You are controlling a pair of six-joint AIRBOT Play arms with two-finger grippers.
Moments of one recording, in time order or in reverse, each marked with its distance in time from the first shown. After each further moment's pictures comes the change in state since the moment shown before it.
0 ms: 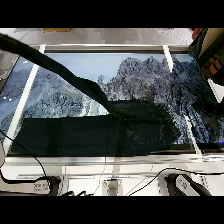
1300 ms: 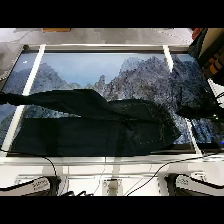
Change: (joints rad) left arm 0.317 0.150 -0.630 -0.142 0.124 0.001; right arm 0.000 -0.304 -0.001 0.322 0.140 -0.370
